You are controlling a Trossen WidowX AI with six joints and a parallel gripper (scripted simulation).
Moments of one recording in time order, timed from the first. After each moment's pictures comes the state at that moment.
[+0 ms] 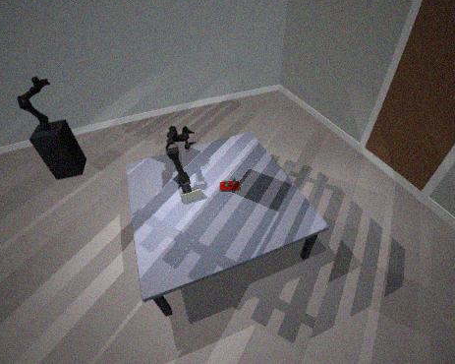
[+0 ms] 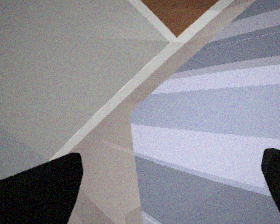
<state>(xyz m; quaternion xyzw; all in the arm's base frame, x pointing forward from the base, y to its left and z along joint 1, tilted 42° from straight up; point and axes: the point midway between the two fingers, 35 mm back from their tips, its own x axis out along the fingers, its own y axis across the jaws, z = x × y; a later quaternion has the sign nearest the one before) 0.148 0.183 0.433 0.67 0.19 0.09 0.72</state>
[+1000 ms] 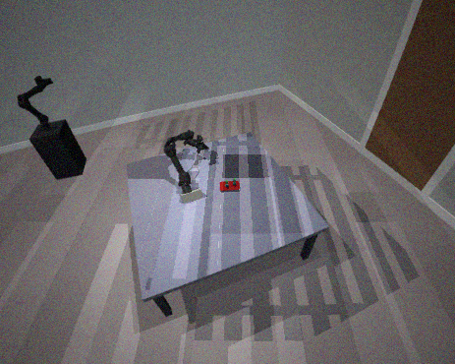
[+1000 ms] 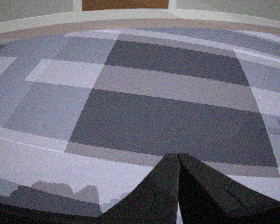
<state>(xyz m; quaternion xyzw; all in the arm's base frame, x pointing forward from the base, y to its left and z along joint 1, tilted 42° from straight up) 0.237 0.207 0.330 0.31 0.29 0.01 0.90</state>
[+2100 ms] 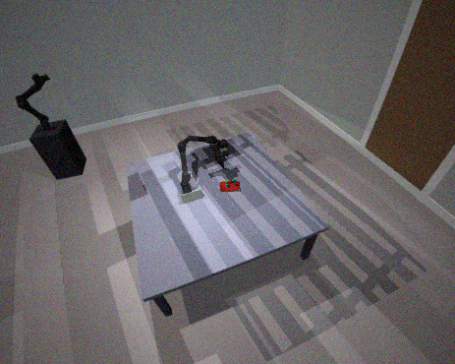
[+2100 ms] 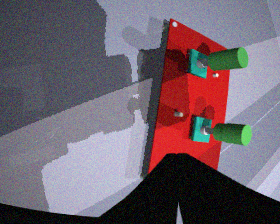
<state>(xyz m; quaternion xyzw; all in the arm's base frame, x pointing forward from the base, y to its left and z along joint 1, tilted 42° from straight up) 0.331 0.090 0.141 0.03 0.65 0.05 0.76</state>
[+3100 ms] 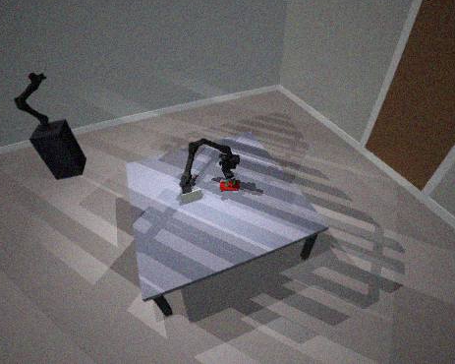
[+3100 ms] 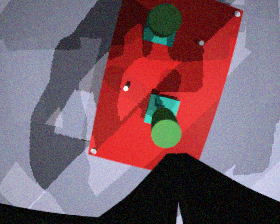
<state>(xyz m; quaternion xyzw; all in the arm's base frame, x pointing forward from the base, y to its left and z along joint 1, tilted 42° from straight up) 0.335 -0.020 0.063 0.22 0.68 0.27 0.65</state>
